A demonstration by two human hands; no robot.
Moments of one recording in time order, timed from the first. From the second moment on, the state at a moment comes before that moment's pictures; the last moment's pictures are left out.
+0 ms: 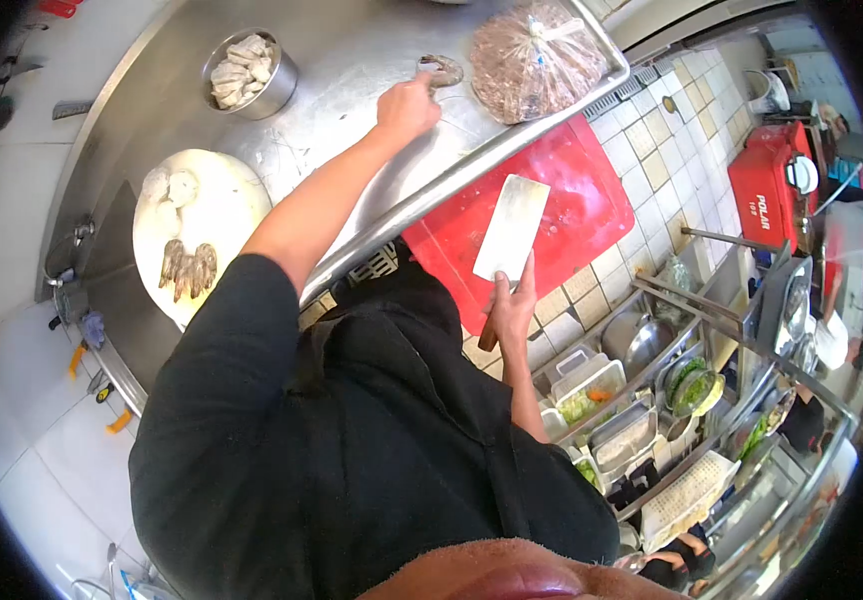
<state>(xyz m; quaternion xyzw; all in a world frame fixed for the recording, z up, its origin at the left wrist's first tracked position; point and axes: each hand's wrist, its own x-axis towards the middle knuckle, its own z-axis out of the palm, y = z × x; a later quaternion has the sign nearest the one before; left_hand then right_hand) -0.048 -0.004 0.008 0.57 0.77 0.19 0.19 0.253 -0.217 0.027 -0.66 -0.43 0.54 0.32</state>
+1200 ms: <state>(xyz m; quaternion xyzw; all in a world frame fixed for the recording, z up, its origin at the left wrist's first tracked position) -0.187 -0.374 0.038 0.17 0.87 0.43 0.18 0.019 -0.247 0.125 -0.26 -0.91 0.33 -0.04</state>
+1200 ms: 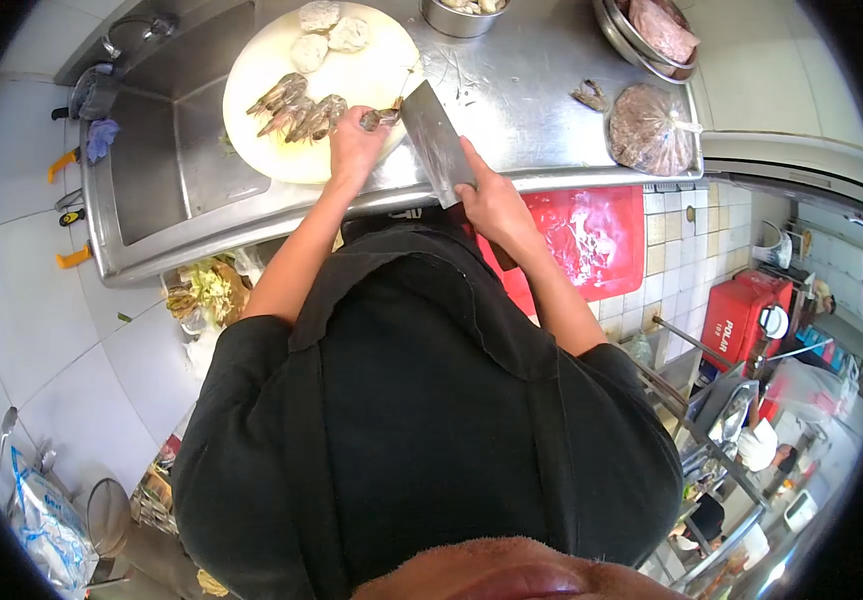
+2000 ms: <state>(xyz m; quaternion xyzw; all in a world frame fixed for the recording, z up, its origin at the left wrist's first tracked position) -0.236 -0.432 0.035 0.12 0.77 0.51 0.35 -0.020 -0.254 0.122 -0.19 -0.96 0.20 -0.07</state>
